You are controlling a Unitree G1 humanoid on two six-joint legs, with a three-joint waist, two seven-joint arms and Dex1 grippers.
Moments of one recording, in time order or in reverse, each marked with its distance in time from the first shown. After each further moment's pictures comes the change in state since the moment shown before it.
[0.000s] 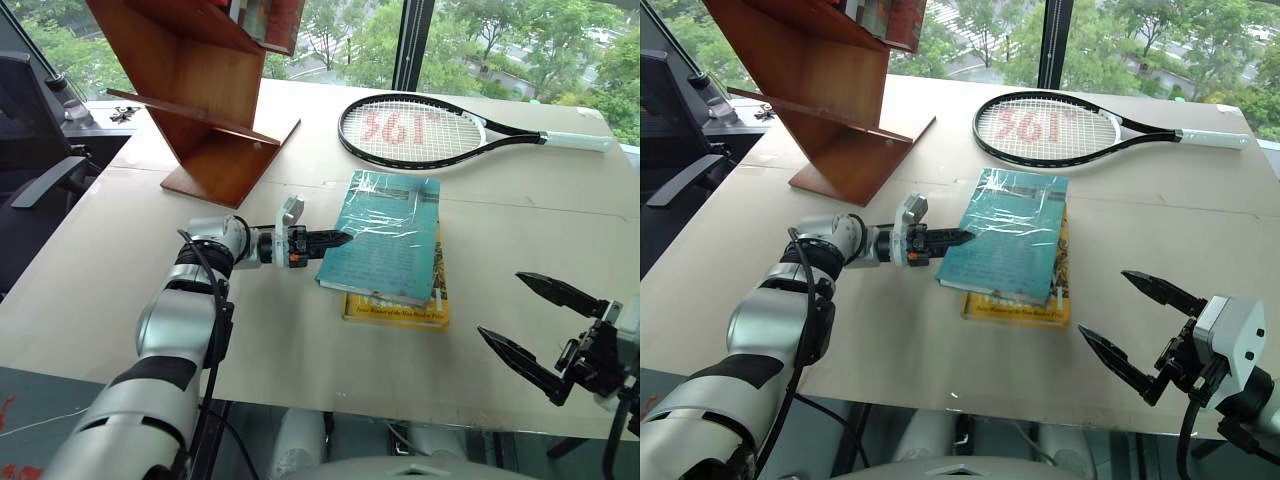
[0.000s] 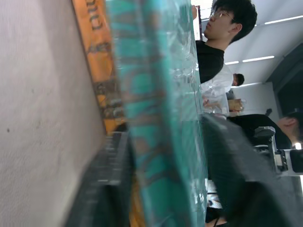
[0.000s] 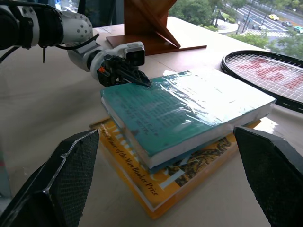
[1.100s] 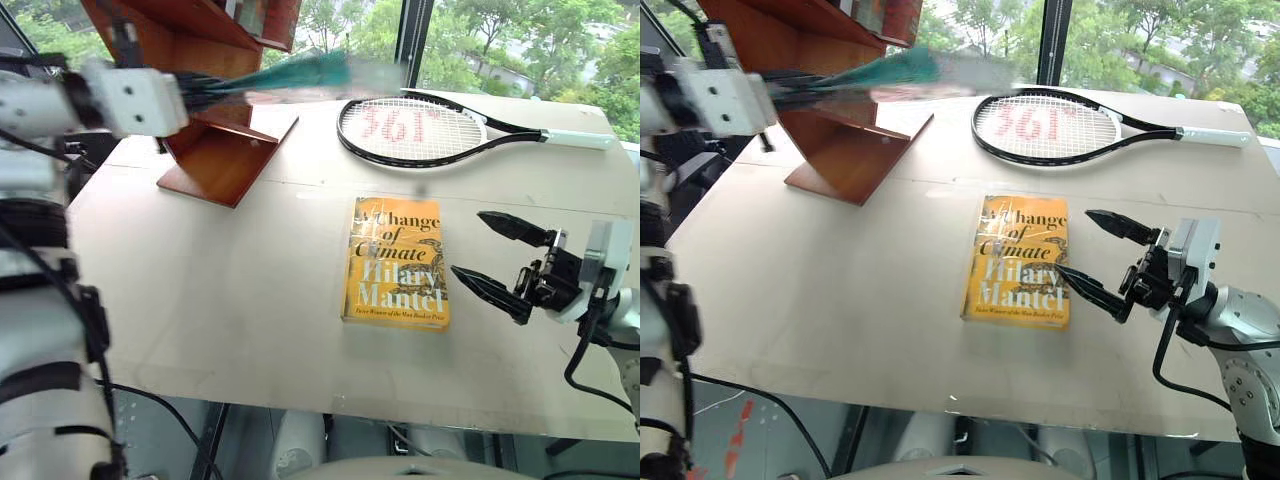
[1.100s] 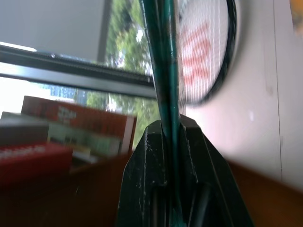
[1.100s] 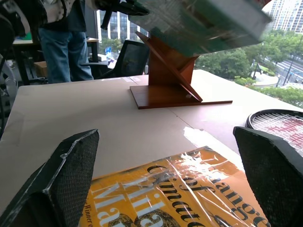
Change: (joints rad) left arm -0.155 0.595 0.085 -0.222 0.550 -2.034 0.176; right arm -0.555 -0.027 0.289 0.387 -0.012 -0.065 0.091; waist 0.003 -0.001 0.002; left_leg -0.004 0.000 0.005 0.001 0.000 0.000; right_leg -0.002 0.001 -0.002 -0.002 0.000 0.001
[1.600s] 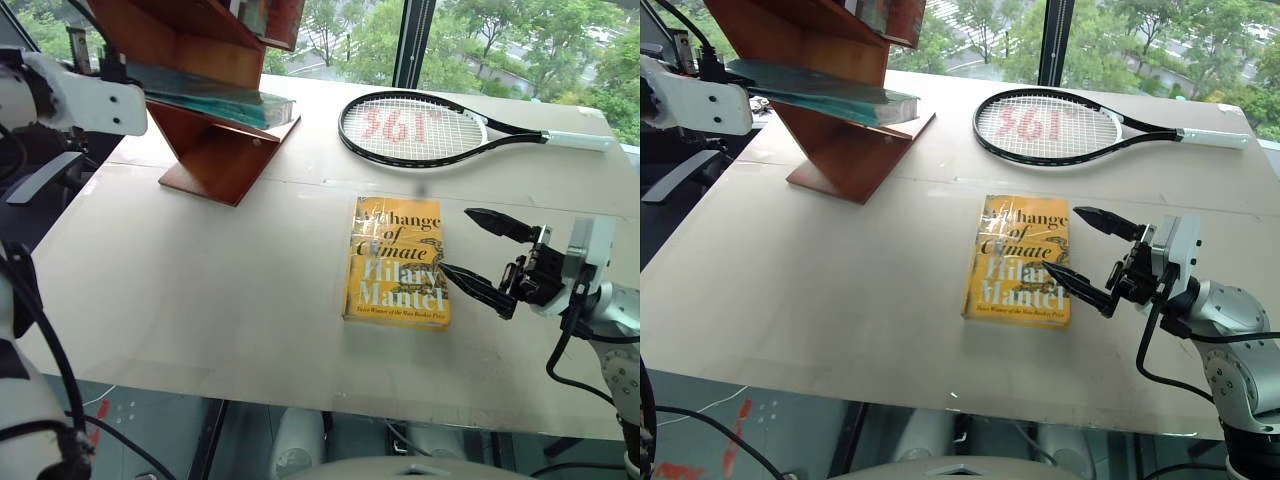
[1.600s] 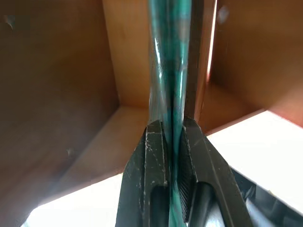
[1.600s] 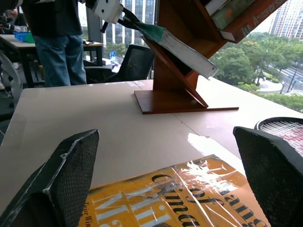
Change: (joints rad) left arm -0.285 0.112 -0.421 0.427 0.660 0.019 0.655; right arm -0.027 0.041 0.063 0.009 -0.041 -0.024 -0.025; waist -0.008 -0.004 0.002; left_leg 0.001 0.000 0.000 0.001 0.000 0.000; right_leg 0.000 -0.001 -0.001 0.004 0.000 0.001
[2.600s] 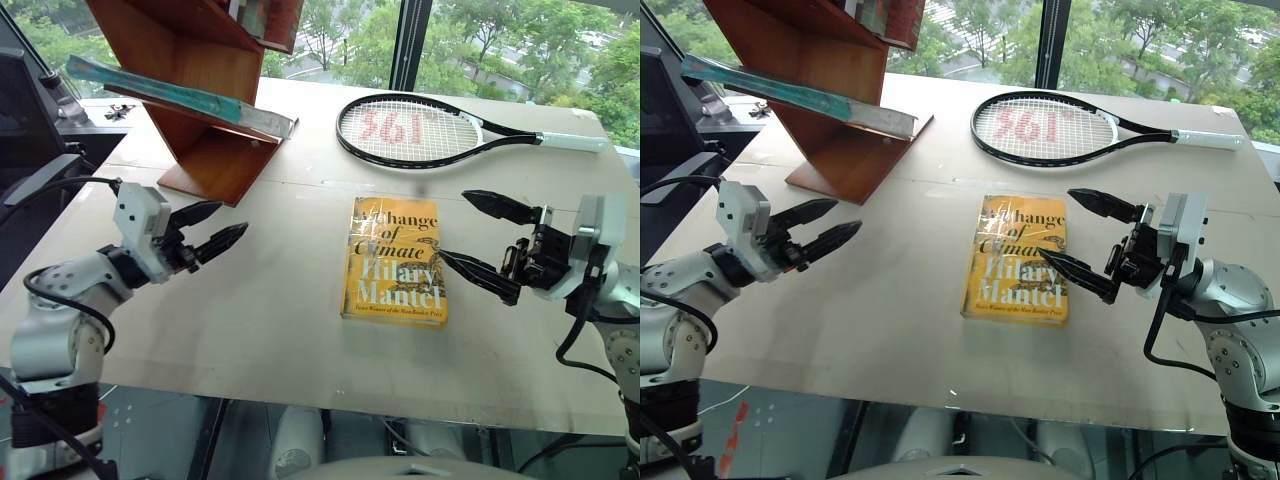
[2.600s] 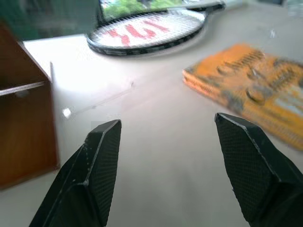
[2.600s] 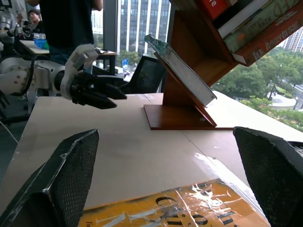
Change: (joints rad) left arm 1.339 -0.454 0.798 -1.564 -1.296 1.329 -0.289; right arm -0.122 -0.040 0.000 0.023 0.060 0.038 0.034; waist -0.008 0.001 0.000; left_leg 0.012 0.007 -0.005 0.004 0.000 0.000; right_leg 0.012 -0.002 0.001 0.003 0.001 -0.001
